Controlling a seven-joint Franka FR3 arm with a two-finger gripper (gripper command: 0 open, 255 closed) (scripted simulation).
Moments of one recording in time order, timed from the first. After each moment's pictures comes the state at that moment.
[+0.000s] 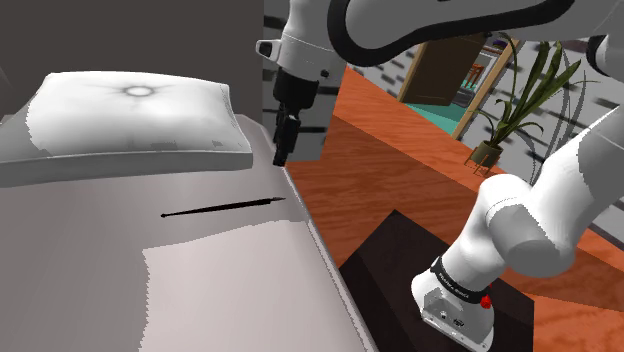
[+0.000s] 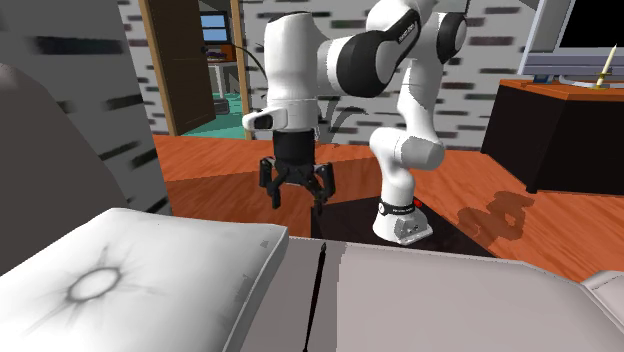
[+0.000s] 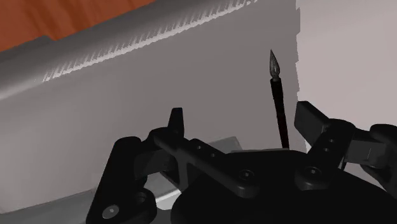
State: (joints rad) arm 0.39 -0.20 0.12 -2.15 0.14 2.03 -0.38
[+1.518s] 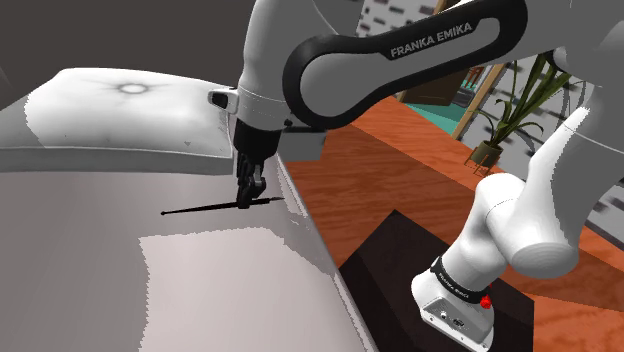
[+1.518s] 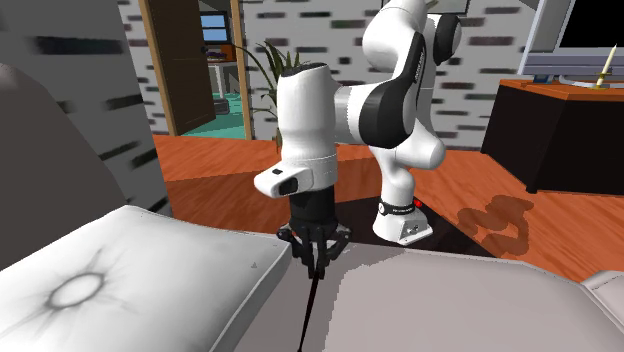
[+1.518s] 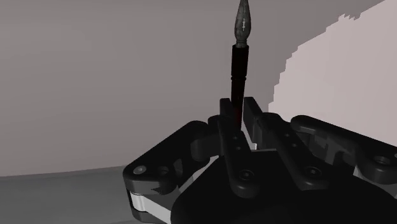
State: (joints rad) arm 0.47 -0.01 0.19 -2.13 0.17 2.20 -0.52
